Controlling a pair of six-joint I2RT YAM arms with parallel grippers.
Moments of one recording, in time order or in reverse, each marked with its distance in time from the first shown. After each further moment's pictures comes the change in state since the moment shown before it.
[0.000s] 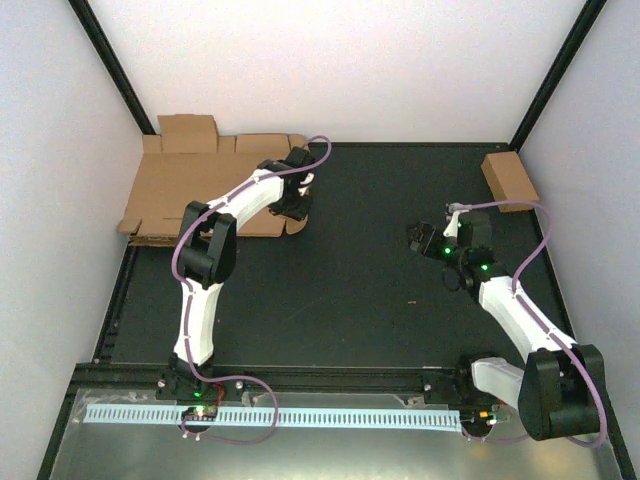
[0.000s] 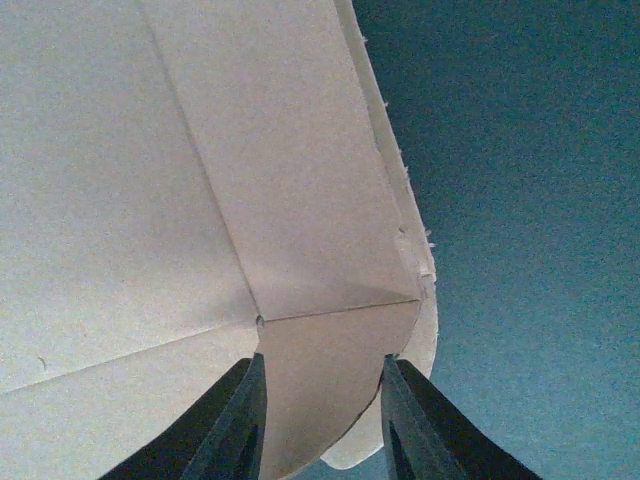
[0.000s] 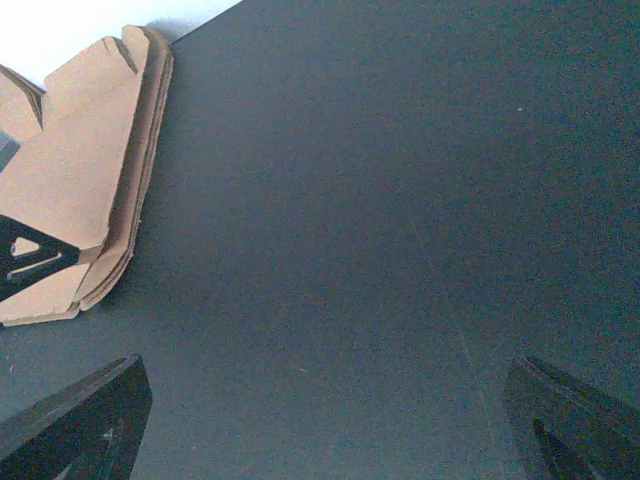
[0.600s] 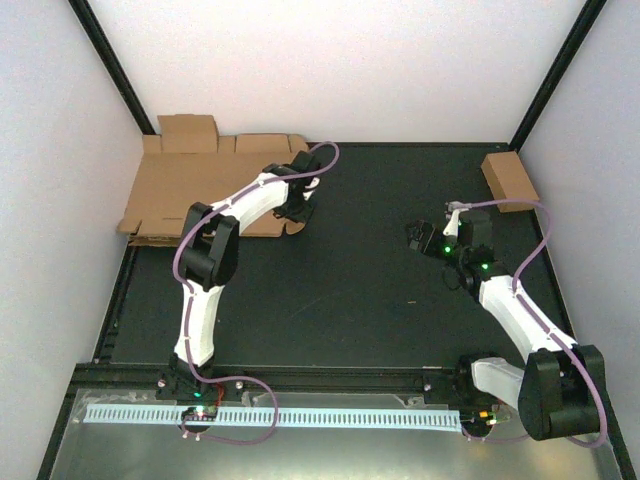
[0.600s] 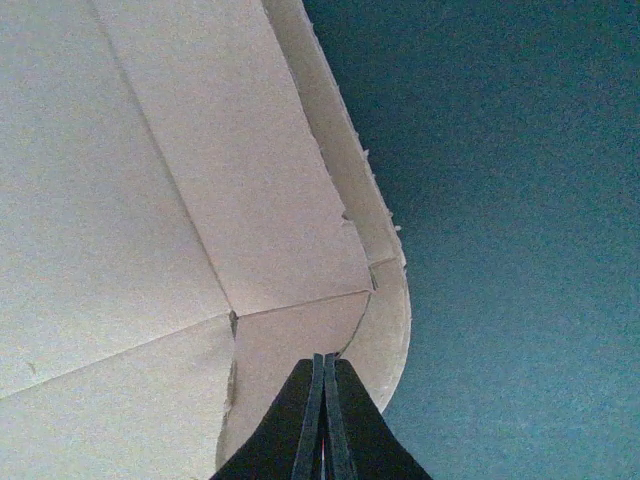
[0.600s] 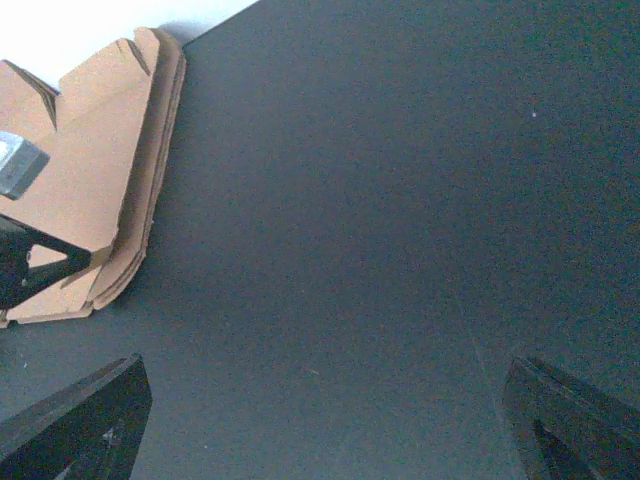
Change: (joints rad) left arm -0.031 -0.008 -0.027 0.016 -0.026 0.041; right arm 0.000 0.000 0.006 -0.002 -0.018 0.001
